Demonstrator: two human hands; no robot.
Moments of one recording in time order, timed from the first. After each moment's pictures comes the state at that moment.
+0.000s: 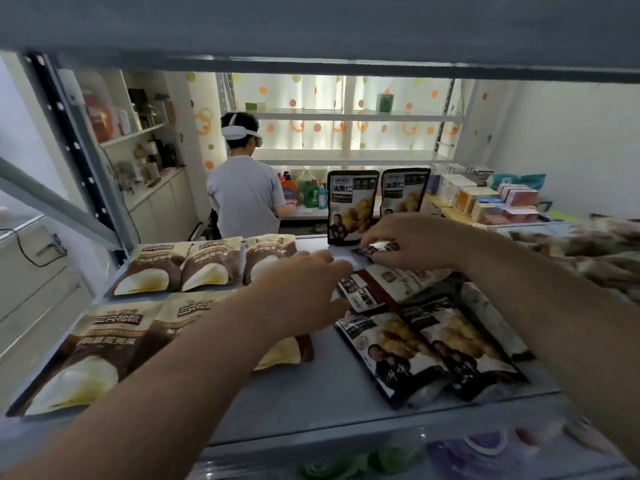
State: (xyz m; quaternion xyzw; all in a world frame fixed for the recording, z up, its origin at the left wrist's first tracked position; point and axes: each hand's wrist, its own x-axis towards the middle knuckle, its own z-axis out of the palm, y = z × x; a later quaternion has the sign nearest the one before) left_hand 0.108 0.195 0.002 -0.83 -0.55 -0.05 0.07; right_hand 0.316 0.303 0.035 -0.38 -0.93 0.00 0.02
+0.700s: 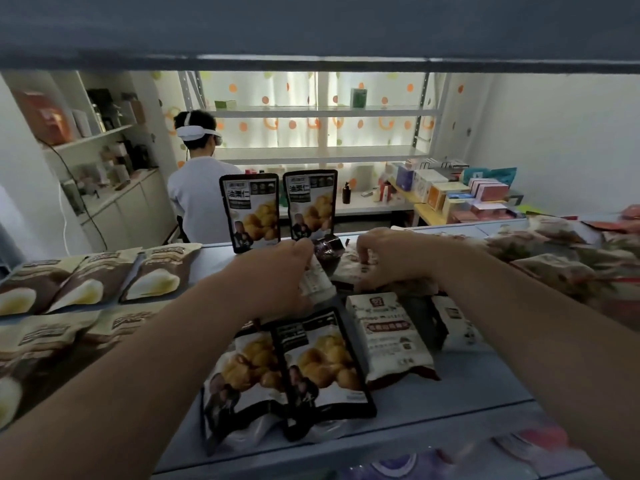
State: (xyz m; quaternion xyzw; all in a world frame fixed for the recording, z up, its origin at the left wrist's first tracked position) left_hand 0.249 0.273 0.010 -0.79 -0.61 -0.02 0.02; right_hand 0.468 0.369 0.015 -0.49 -0.87 0.07 -0.07
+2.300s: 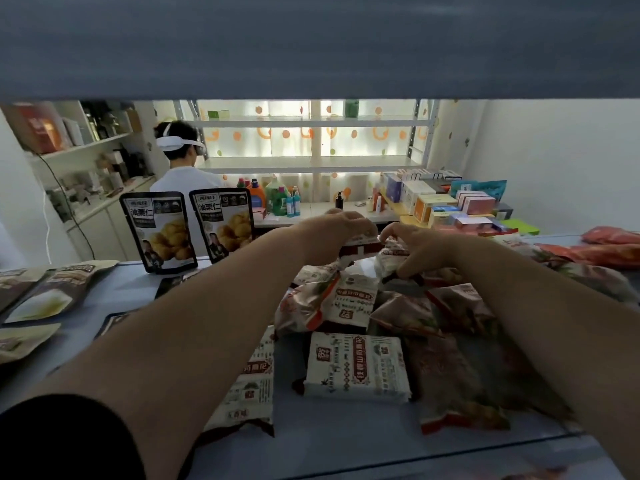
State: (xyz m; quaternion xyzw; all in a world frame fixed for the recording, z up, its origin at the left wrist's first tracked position) left_hand 0.452 0.449 0.019 -0.88 -0.47 -0.07 0.05; right_hand 0.682 0.491 0.011 -0.51 -0.83 0.23 0.02
